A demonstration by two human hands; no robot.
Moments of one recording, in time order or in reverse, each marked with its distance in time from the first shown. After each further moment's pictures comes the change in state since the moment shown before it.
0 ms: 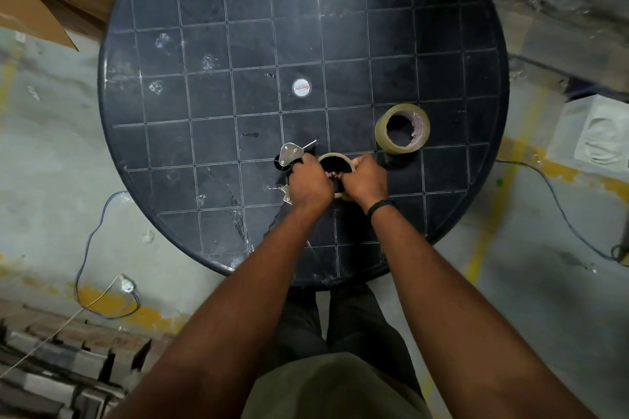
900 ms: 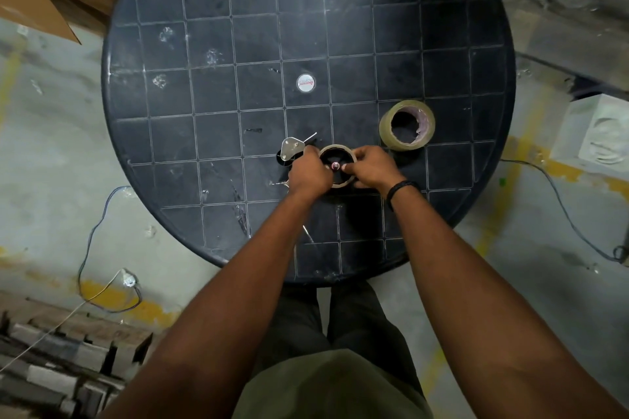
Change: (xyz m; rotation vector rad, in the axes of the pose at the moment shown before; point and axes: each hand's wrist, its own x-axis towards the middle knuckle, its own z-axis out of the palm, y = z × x) left_hand 0.011 -0.006 -0.013 -0.135 -0.095 -0.004; right_hand 0.031 0.006 -0.009 0.075 -0.235 -0.094
